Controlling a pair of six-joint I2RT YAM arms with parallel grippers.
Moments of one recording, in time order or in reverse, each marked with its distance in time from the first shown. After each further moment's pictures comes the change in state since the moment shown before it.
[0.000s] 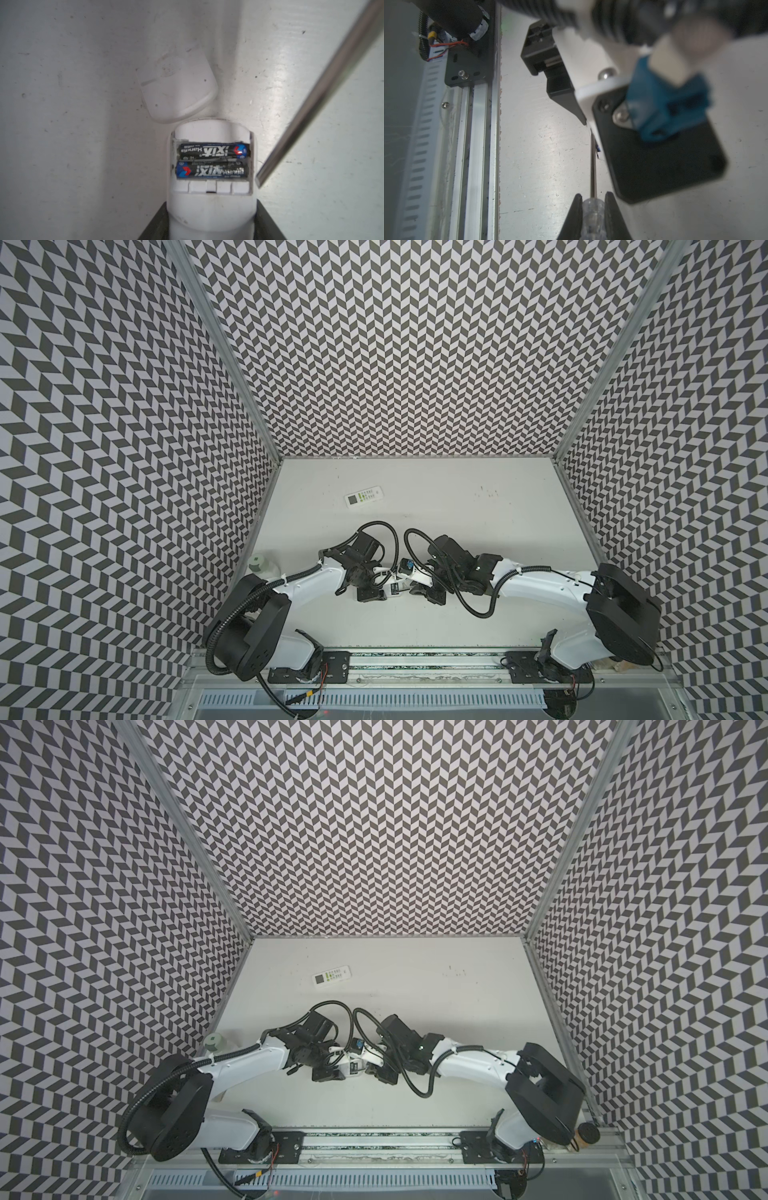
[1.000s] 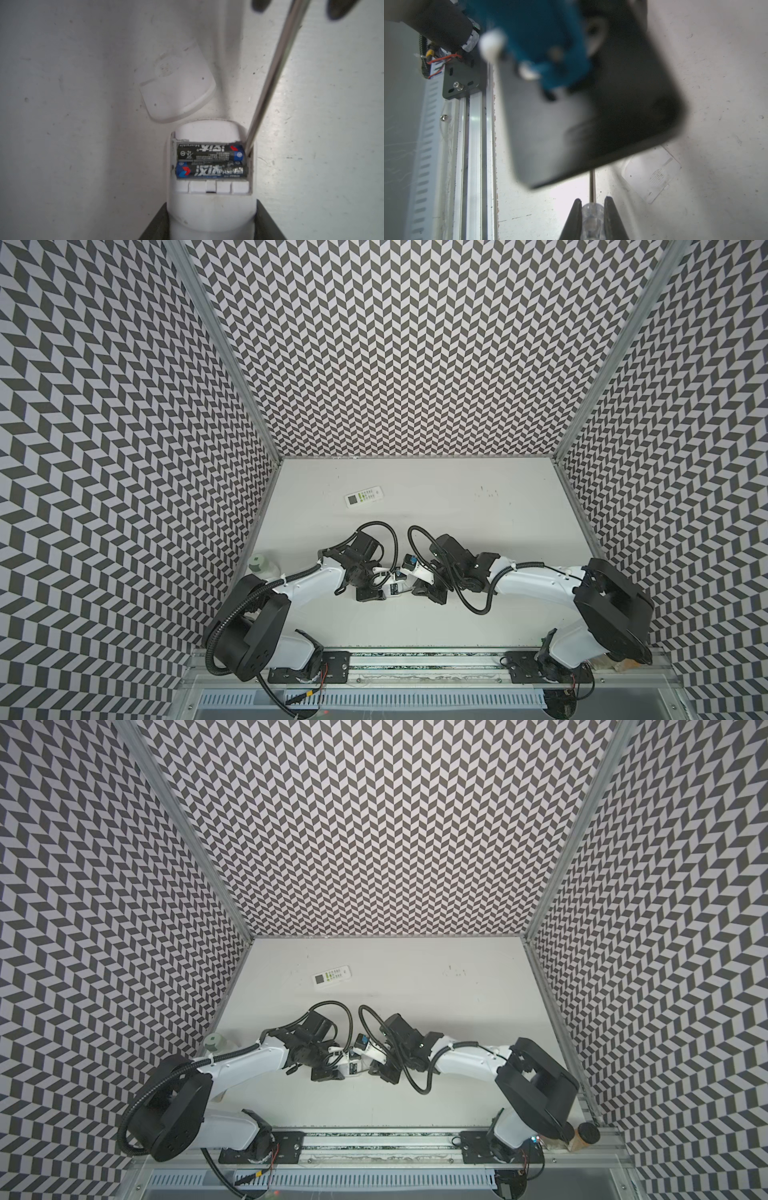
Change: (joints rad) left arm 0.008 -0.001 0.000 -0.003 0.002 0.022; right arm -0.018 0.029 -0.045 0.087 0.002 0.089
